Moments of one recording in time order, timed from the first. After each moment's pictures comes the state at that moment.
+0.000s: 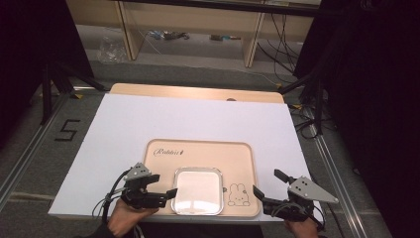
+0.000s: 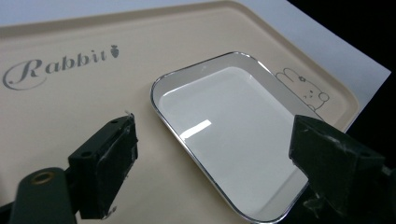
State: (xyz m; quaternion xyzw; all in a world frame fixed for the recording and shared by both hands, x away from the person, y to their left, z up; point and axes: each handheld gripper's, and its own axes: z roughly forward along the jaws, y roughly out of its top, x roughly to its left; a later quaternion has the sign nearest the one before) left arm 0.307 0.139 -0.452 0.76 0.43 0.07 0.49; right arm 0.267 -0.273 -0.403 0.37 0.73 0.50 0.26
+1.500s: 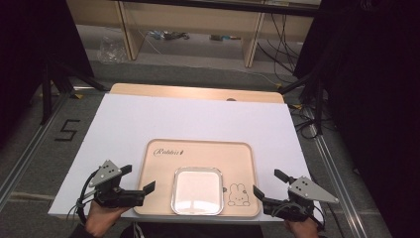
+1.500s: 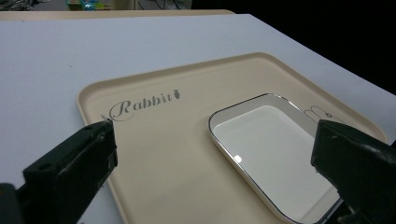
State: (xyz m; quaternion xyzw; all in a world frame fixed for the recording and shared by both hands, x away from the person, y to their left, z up) left arm 0.290 0.188 -0.432 0.71 0.44 0.16 0.52; right arm 0.267 -0.274 -0.402 0.37 0.73 0.50 0.26
